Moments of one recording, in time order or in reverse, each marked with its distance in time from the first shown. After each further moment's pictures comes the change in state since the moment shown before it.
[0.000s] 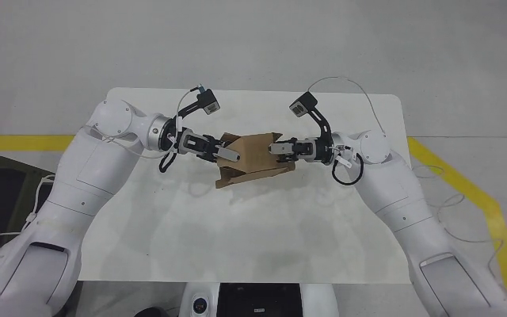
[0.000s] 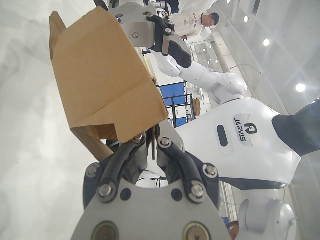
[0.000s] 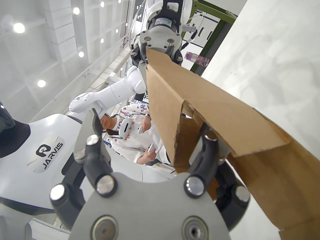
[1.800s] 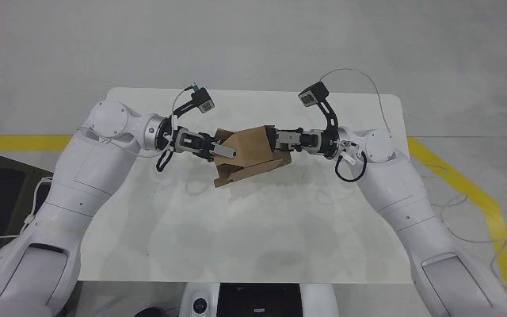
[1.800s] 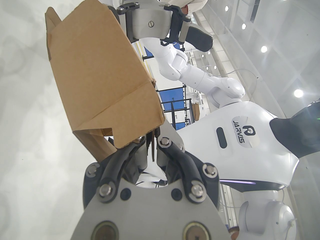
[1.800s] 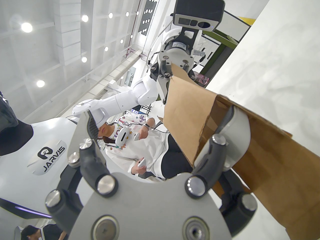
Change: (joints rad) left arm 0.013 0.003 -0.023 0.023 0.002 -0.006 0.008; right arm 0.002 0.008 0.018 -0.015 0.025 -0.071 -0.071
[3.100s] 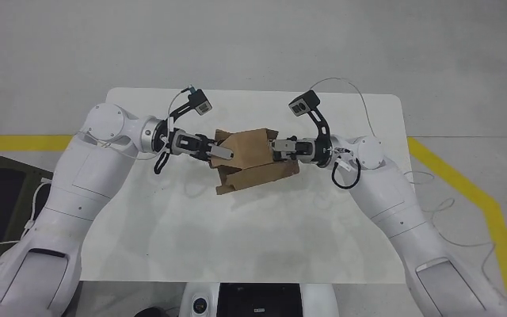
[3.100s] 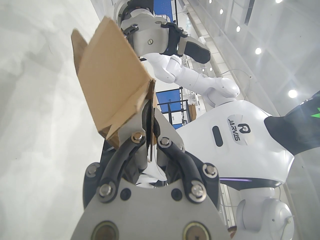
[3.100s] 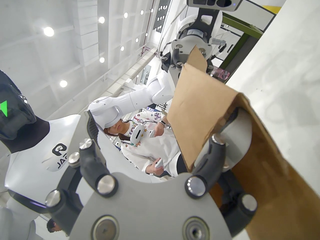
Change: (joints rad) left arm 0.043 -0.003 -0.054 -0.026 -0.001 0.021 -0.016; right arm -0.038 -0.025 -0.022 -0.028 0.091 0.032 0.031
